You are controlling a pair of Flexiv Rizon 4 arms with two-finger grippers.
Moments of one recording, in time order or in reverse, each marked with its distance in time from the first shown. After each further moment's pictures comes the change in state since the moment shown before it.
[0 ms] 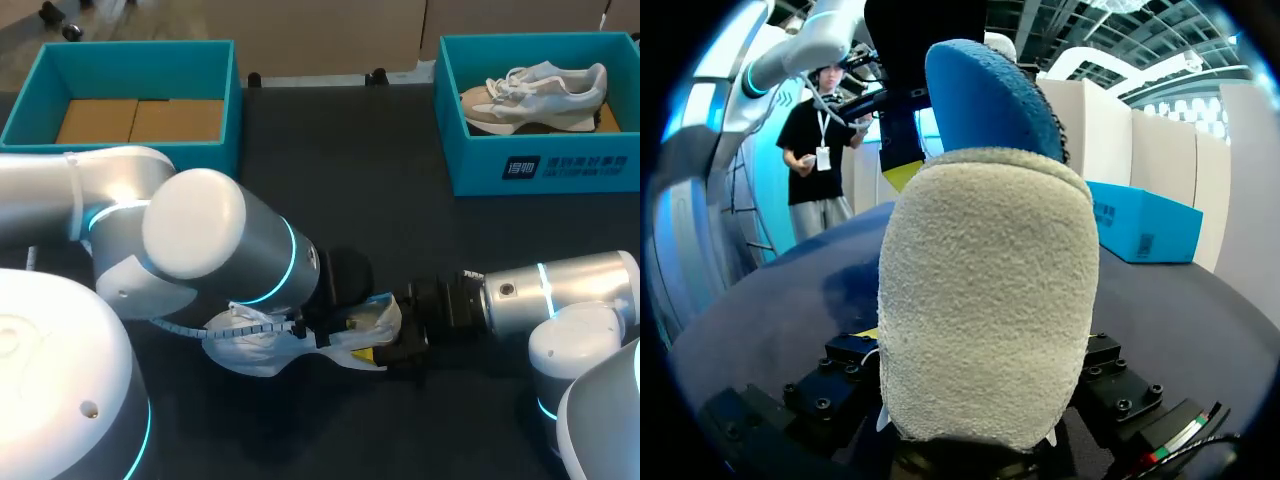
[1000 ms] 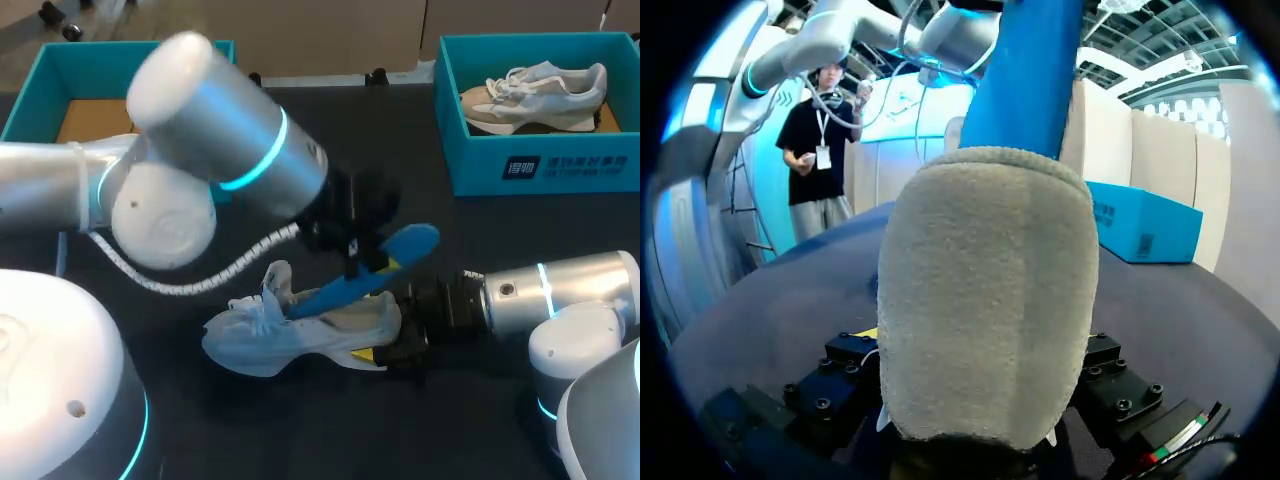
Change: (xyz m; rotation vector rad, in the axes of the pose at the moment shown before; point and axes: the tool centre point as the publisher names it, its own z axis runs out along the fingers) left arm -0.020 -0.102 -0.060 0.264 0.316 -0.002; right arm 0.000 0.000 0.000 0.000 0.000 0.000
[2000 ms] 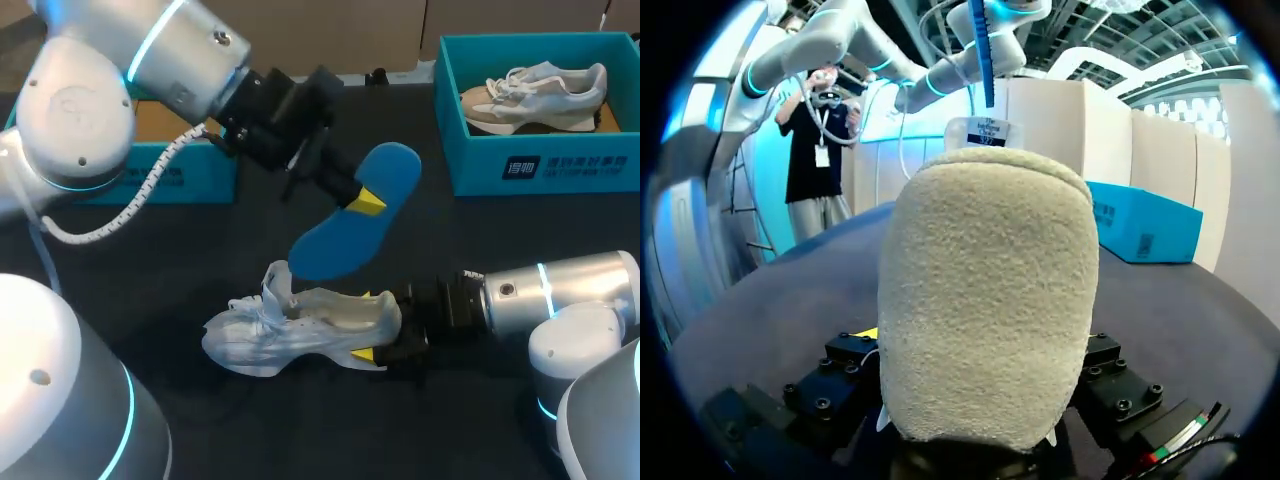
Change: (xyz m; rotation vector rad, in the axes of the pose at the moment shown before) left arm 0.025 -0.063 -0.126 0.314 0.285 0.159; right arm 0.000 0.000 0.000 0.000 0.000 0.000
